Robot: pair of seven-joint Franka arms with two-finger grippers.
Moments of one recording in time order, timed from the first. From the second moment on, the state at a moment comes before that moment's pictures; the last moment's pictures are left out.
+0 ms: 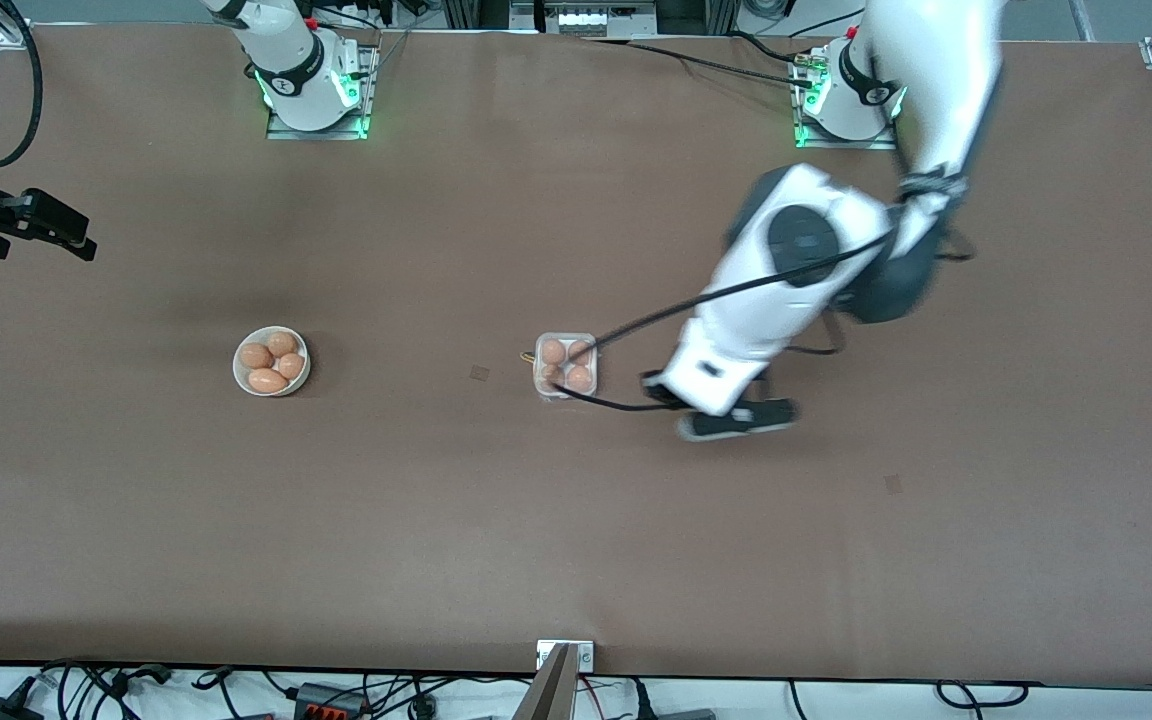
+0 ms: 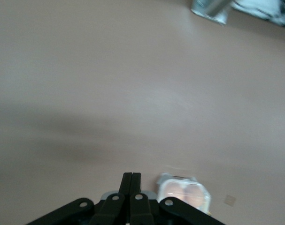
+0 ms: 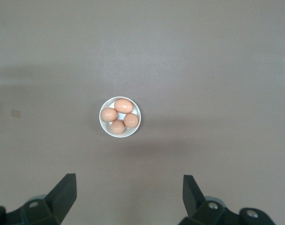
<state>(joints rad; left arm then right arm) -0.34 0.53 -0.15 -1.35 -0.03 2.04 -0.70 -0.01 -0.02 -0.04 -1.68 -0.02 1.66 -0.04</state>
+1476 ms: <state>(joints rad) 0.02 0.24 -0.15 -1.36 -0.03 1.61 -0.20 -0.01 -0.02 -0.04 -1.68 -0.01 1.66 -0.04</state>
